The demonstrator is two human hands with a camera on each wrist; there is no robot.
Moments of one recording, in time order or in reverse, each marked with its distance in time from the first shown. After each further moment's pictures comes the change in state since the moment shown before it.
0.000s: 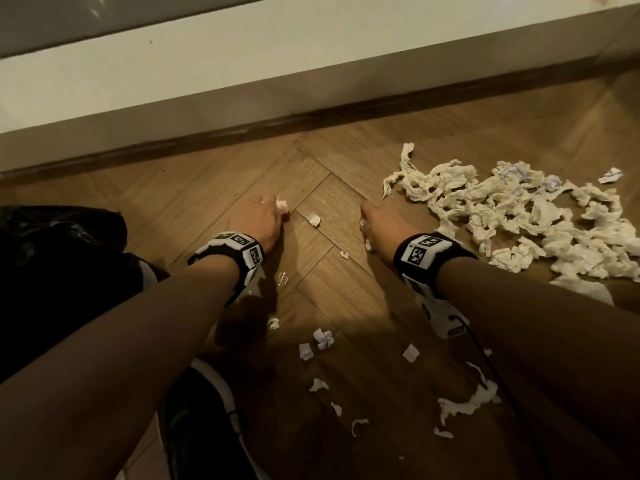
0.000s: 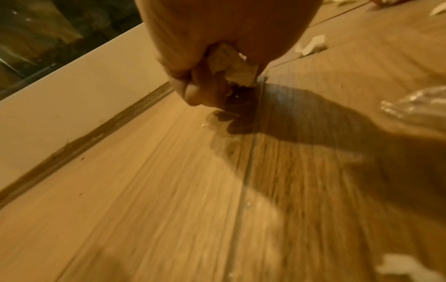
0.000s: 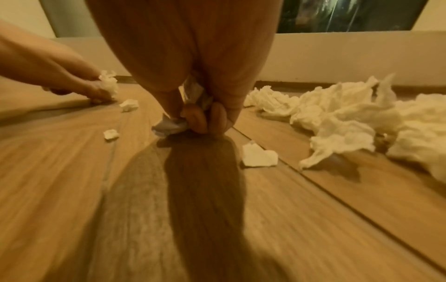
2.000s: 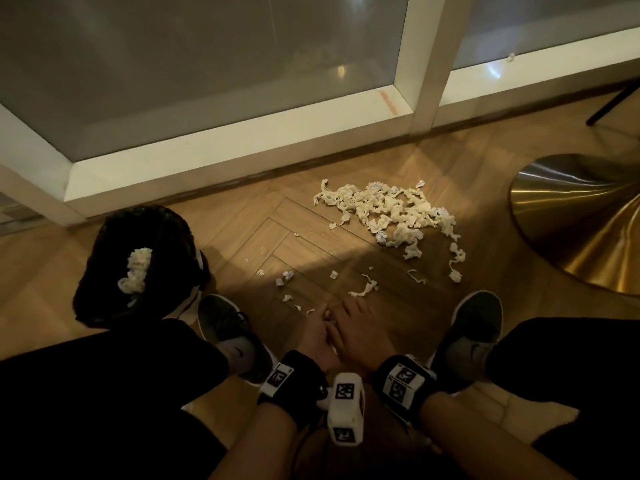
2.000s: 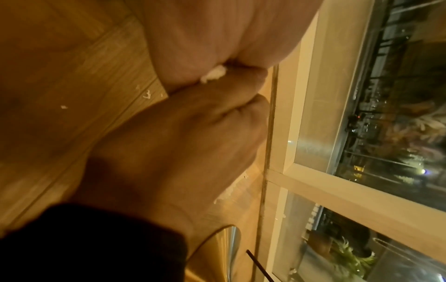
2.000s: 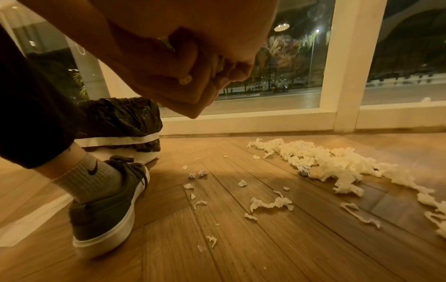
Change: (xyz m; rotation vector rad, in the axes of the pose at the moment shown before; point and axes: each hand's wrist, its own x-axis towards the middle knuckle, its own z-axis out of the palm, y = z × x) left_hand -0.454 0.191 -0.059 -1.906 -0.624 -0.666; right_hand -0.455 -0.051 0.017 -0.045 0.266 -0.186
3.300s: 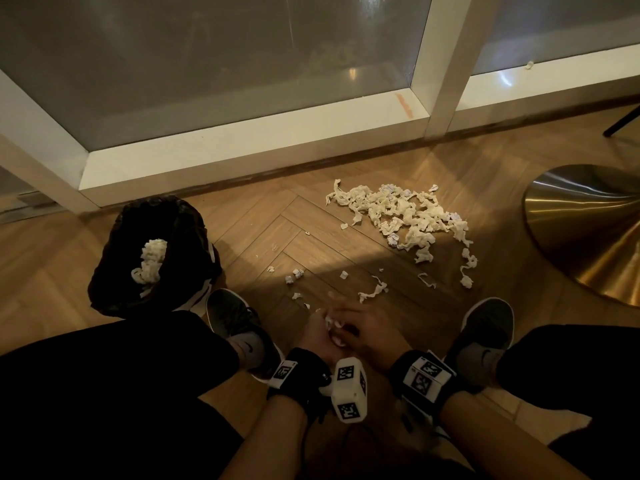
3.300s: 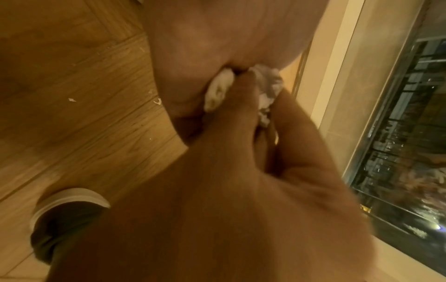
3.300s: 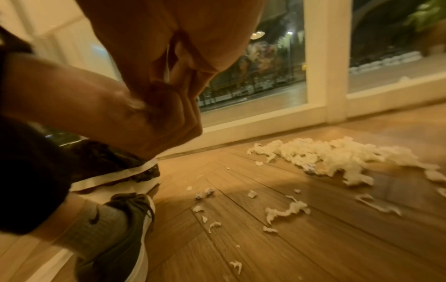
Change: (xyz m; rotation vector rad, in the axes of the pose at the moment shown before) left_hand 0.029 0.004 -0.039 0.268 -0.165 0.182; right_hand 0.009 0.009 0.001 0.406 -0.037 -0.147
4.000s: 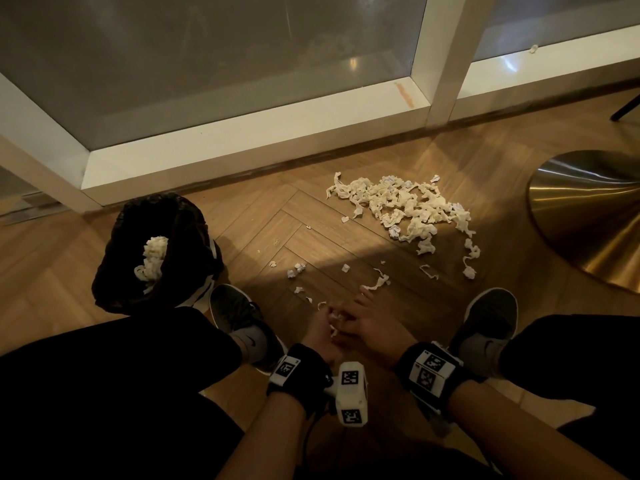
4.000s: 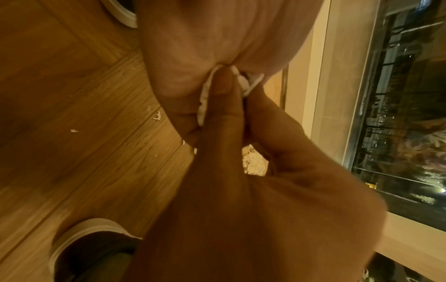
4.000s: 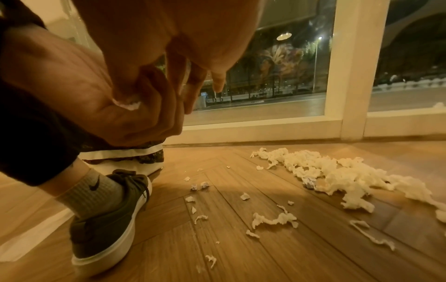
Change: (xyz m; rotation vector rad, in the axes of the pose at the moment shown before) left_hand -0.016 0.009 0.014 -0.331 0.033 -0.234; right_hand -0.006 0.018 0.005 -0.391 -0.010 -0.274
